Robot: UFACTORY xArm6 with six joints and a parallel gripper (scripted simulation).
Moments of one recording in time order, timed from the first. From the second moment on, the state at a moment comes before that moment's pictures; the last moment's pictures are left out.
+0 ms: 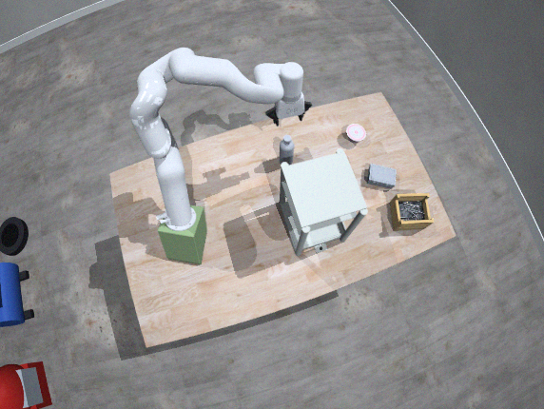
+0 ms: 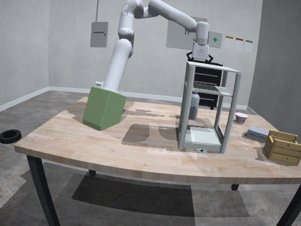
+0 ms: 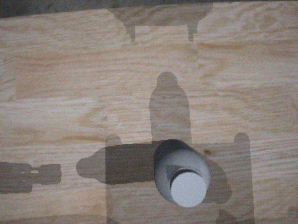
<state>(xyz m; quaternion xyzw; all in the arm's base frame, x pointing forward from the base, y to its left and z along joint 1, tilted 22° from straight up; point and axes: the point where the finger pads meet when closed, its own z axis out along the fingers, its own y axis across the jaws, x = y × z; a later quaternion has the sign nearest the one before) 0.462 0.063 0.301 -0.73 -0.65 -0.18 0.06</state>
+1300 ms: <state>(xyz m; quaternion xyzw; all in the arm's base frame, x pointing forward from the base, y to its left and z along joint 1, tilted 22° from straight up) 0.462 0.063 0.299 -0.74 -0.65 -0.15 0.03</state>
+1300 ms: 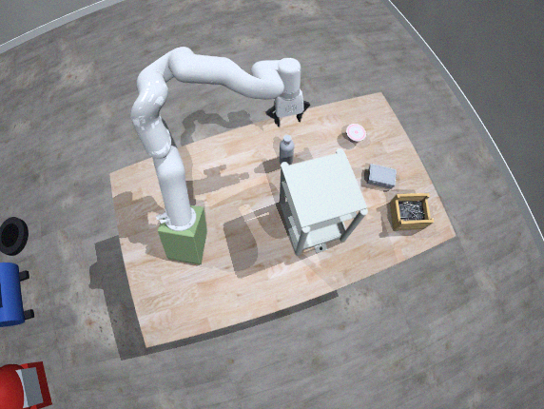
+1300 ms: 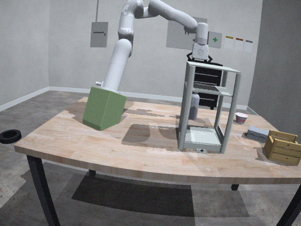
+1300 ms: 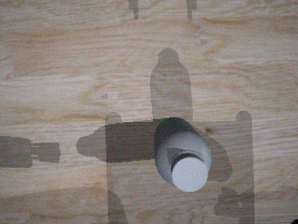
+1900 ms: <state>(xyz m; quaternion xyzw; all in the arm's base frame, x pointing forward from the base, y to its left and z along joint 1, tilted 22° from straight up) 0.462 0.063 0.297 -0.75 -0.65 -0.08 -0.03</state>
